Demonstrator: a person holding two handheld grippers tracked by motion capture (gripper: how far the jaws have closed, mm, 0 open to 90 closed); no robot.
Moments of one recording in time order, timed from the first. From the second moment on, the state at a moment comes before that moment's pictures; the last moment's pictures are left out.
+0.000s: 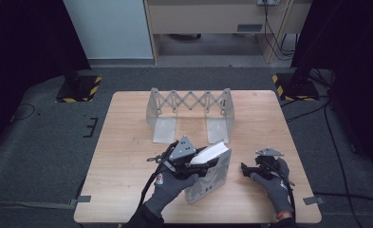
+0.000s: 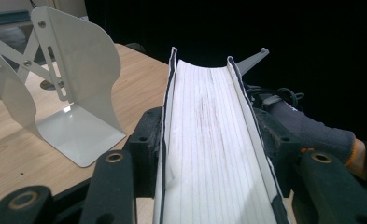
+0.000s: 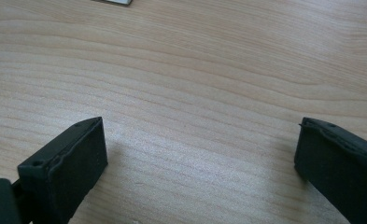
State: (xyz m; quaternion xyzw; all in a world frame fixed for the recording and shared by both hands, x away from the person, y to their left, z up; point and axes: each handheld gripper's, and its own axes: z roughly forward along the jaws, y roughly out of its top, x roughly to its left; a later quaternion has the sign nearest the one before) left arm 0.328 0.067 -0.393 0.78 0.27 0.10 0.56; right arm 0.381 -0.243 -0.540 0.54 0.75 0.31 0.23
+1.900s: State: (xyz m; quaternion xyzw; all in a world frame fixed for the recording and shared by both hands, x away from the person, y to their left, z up) left arm 0.358 0.209 -0.350 0.70 0.44 0.22 0.52; right arm 0.381 -0.243 -0.539 0.54 0.75 0.31 0.22
